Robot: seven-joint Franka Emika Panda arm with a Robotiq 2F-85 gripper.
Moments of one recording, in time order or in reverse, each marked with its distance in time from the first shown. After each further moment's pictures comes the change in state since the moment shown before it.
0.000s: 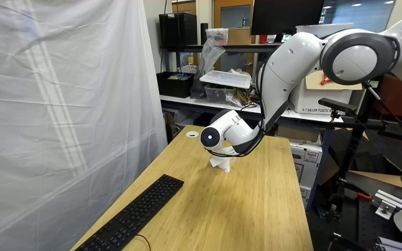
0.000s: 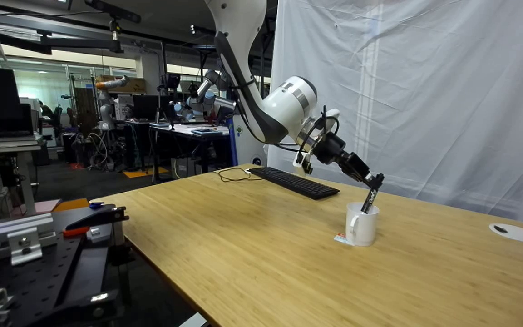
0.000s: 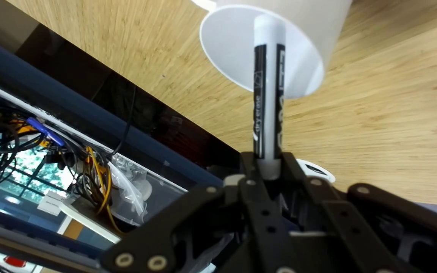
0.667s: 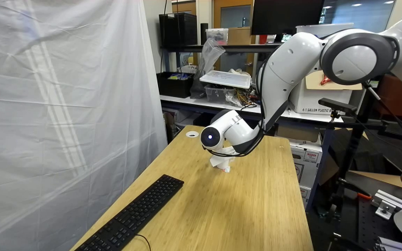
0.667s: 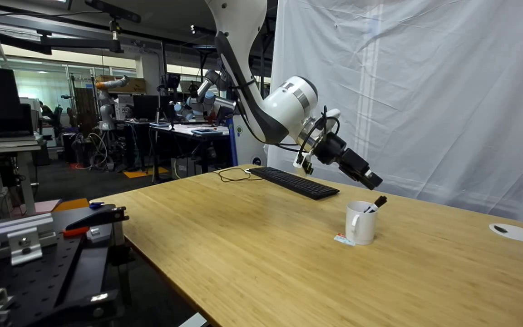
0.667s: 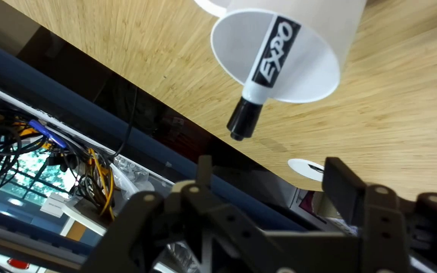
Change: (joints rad) arm -0.004 0.000 0.001 0.000 -0.001 0.000 0.009
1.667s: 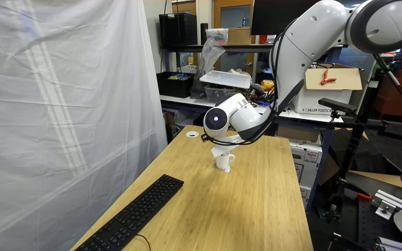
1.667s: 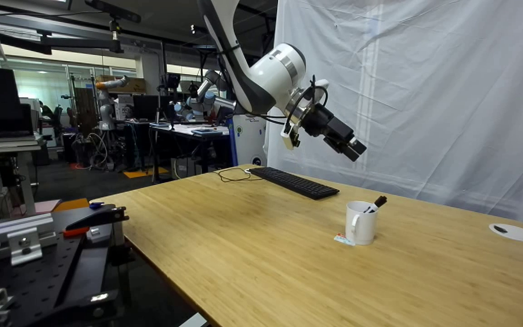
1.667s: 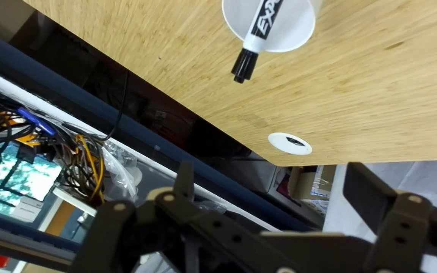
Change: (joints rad) arm -0.023 -0.222 0.074 -0.183 -0.015 0.023 -0.038
